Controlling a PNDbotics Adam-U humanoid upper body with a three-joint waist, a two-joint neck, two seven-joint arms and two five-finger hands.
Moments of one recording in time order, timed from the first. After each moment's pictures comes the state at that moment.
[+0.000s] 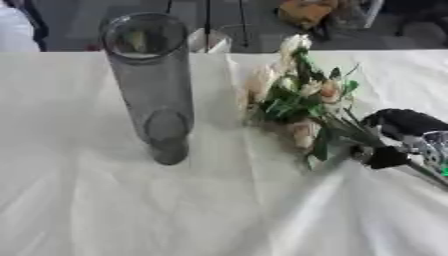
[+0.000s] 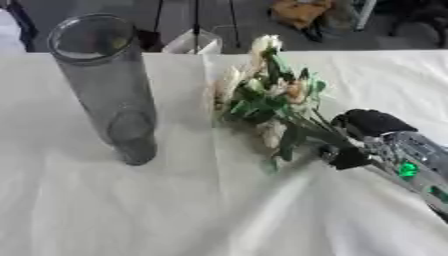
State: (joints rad) left arm -0.34 0.51 0.11 -1.98 -0.12 -0.23 0.35; right arm -0.37 -1.02 0.24 -1.63 0.74 0.42 0.40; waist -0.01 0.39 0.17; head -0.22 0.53
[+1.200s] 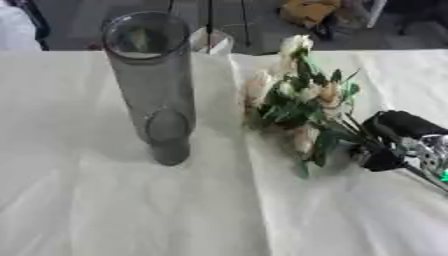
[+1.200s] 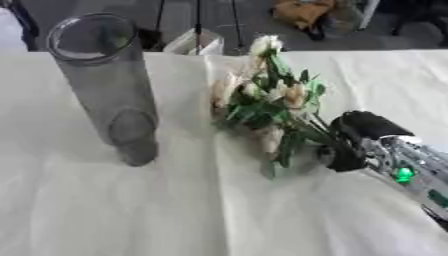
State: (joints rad) left arm -0.34 0.51 0.10 -1.98 -0.12 -0.23 0.32; right arm -0.37 -1.01 0.24 -1.64 0.61 0.41 0.31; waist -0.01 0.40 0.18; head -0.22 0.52
